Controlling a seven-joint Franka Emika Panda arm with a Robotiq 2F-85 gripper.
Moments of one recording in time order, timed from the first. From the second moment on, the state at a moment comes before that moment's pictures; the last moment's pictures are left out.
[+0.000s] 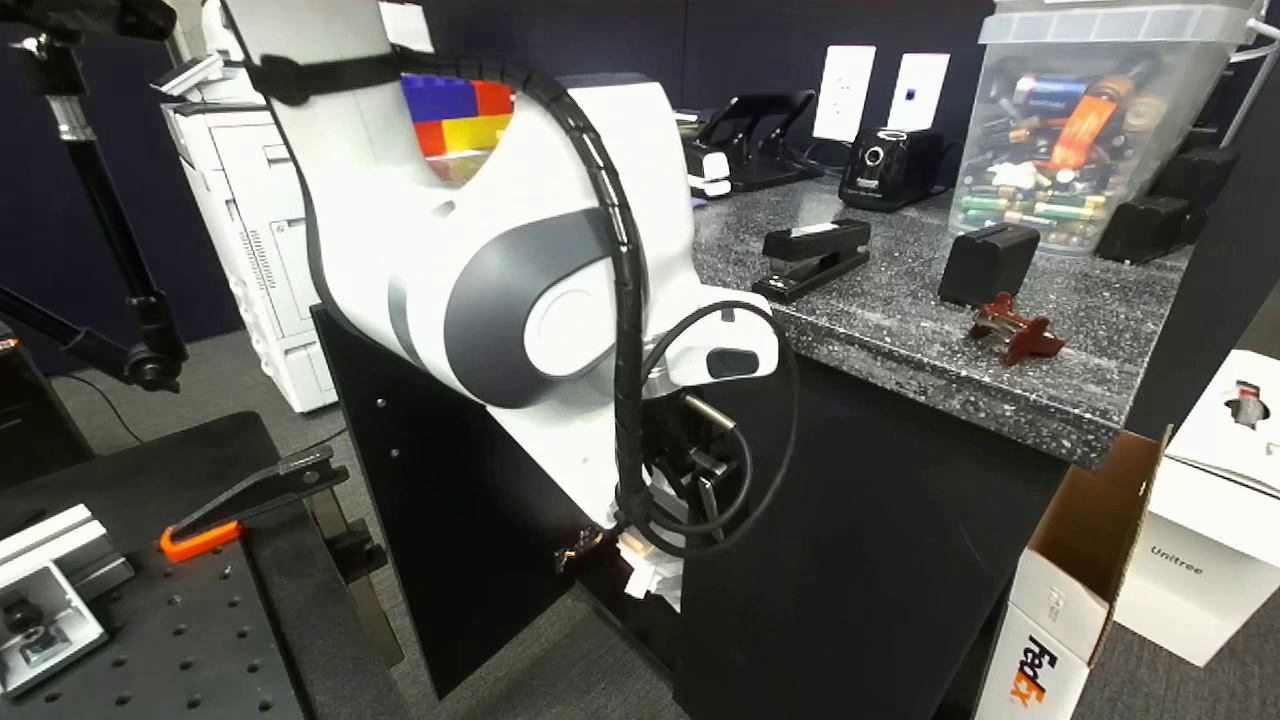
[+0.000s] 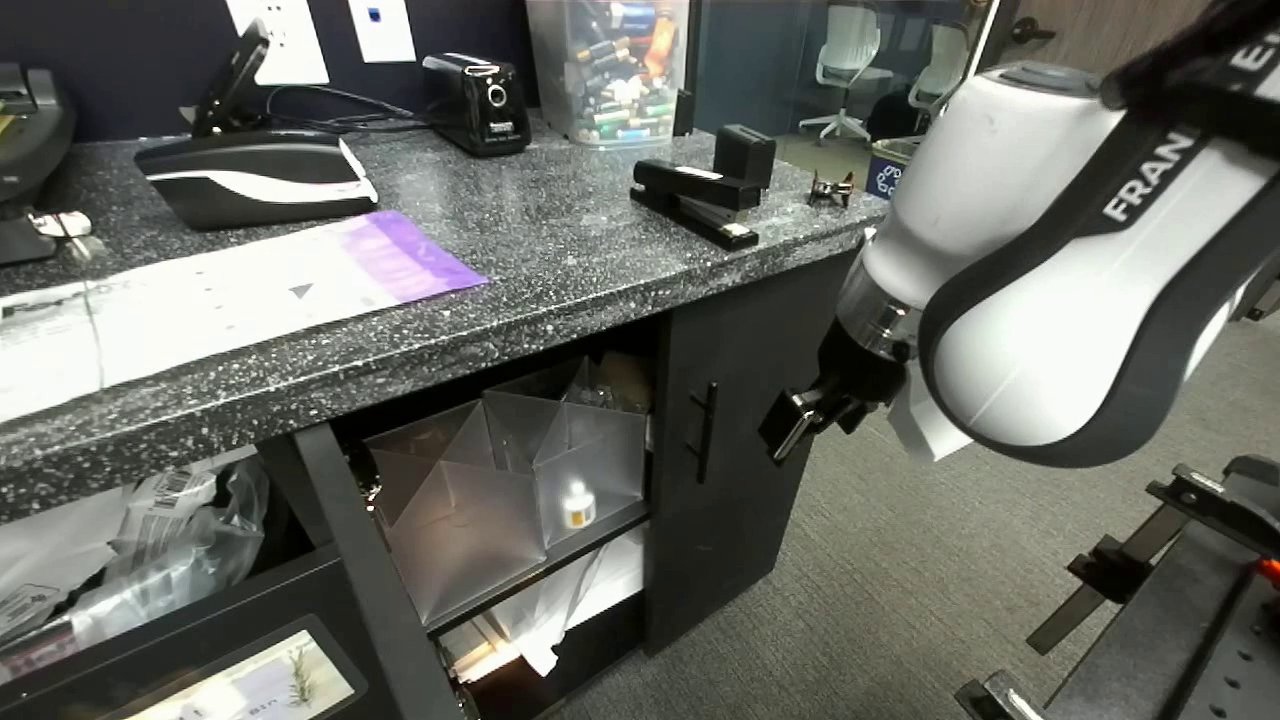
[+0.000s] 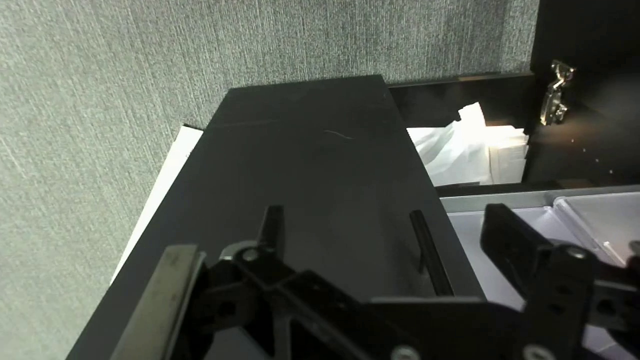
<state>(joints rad) 0.07 0.79 -0.06 -2.16 -0.12 3.19 0.16</state>
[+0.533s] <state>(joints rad) 0.10 0.93 -0.06 -2.04 -0.07 3.35 0.10</state>
